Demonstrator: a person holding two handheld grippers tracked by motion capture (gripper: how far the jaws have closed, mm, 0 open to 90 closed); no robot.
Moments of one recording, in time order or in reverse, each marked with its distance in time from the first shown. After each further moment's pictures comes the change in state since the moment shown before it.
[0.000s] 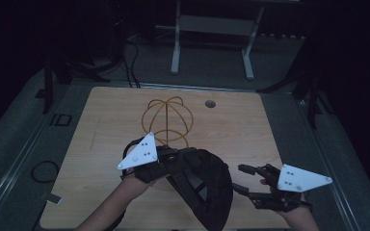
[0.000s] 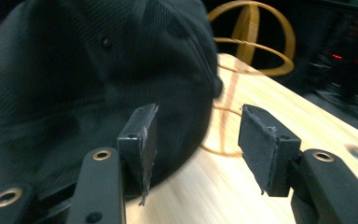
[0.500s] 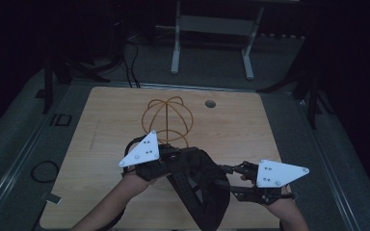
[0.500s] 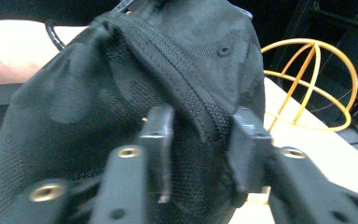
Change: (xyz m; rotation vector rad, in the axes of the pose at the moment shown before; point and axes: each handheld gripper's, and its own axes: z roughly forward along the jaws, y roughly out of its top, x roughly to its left) left arm 0.003 0.004 0.005 0.010 -0.019 0.009; right arm 0.007 0.027 0.037 -0.011 0.118 -0.132
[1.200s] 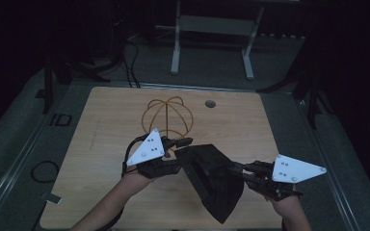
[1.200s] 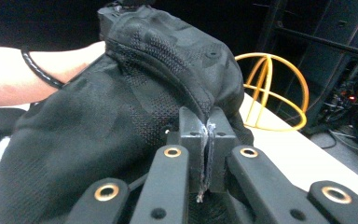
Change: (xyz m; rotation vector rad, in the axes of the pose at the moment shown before) left arm 0.005 -0.007 0.002 0.101 0.123 0.015; right arm -0.012 -0.008 -0.024 -0.090 -0.102 0.068
